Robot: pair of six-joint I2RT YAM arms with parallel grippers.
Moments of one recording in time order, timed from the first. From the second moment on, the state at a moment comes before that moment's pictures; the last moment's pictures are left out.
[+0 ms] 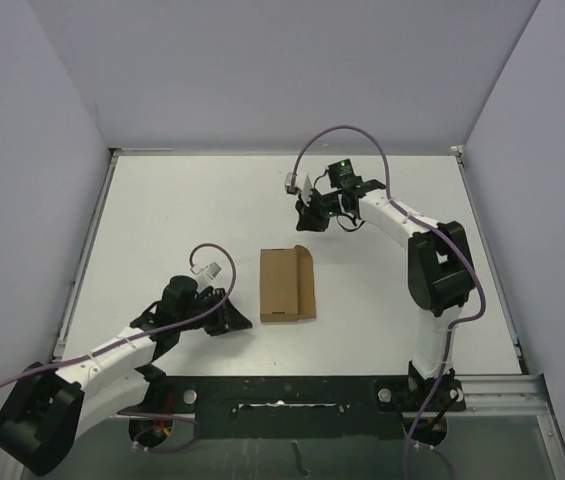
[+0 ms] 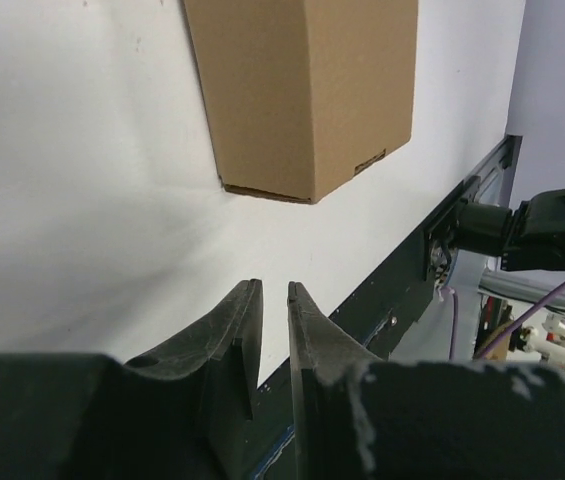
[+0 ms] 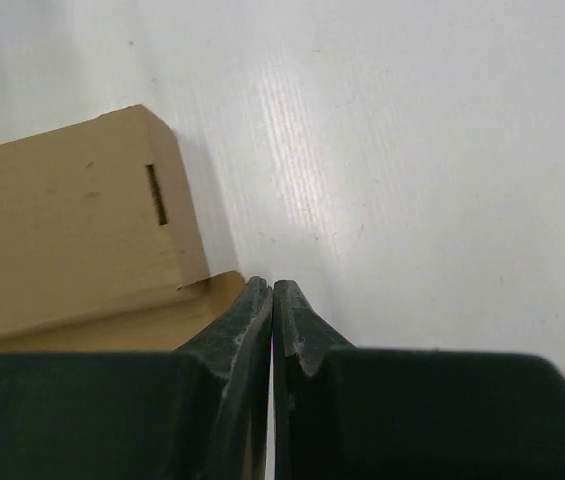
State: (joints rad) left arm -0.52 0.94 0.21 0.09 0.48 -0.87; right arm 0.41 1.92 1.46 -0.48 -0.68 -0.69
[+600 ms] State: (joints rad) left arm -0.58 1.33 0.28 0.36 0.50 -0.96; right arm 0.48 2.08 1.57 -0.58 -0.66 -0.74
